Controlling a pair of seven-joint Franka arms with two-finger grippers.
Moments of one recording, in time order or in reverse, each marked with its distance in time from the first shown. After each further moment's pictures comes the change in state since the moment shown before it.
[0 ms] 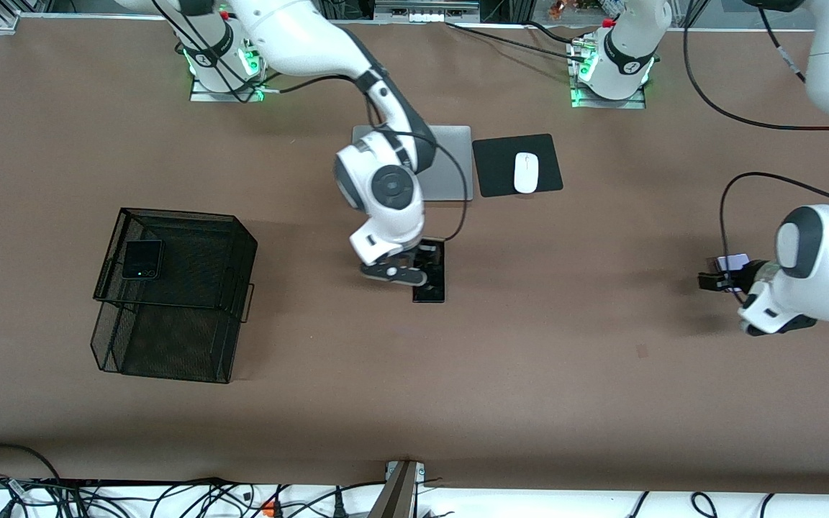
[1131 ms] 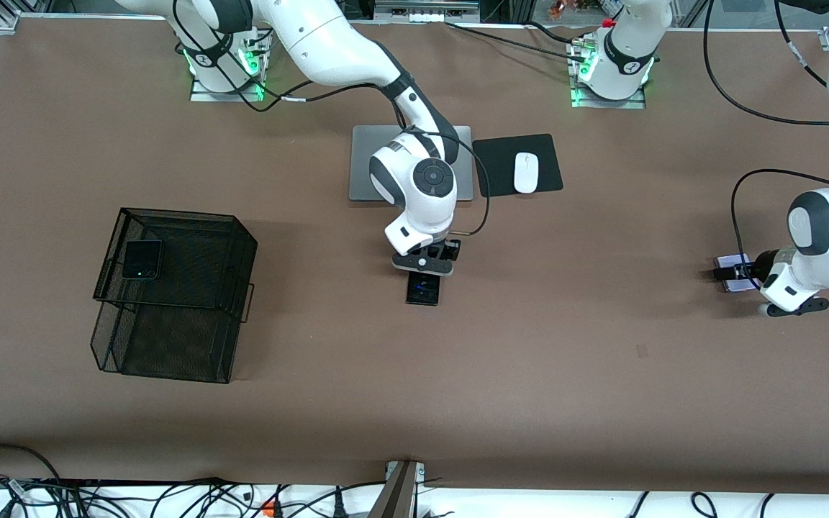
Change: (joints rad) left arm 0.144 0.000 -0.009 -0.179 0.000 0.317 0.185; right arm 0.061 0.094 -0.035 0.088 -0.036 0.004 0.060
